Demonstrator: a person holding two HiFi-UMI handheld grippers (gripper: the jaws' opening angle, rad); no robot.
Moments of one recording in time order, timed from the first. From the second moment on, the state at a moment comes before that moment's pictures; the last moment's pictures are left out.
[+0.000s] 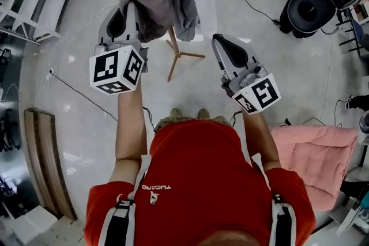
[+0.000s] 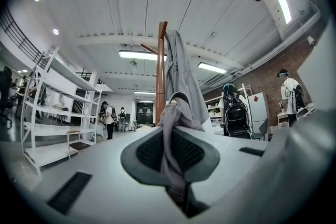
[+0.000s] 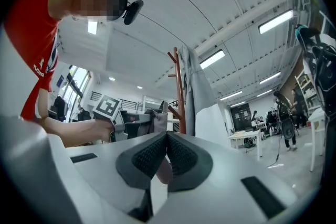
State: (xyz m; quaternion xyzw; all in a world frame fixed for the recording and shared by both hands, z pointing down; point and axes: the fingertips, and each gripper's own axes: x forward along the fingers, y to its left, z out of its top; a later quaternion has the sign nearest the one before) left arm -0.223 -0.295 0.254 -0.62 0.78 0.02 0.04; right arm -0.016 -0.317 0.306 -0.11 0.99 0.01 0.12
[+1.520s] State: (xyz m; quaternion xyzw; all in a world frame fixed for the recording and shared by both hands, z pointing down) left arm -0.199 -0.207 0.283 -0.70 0.71 0.06 0.03; right arm -0.035 -0.265 0.306 -0.10 0.99 0.03 0.11
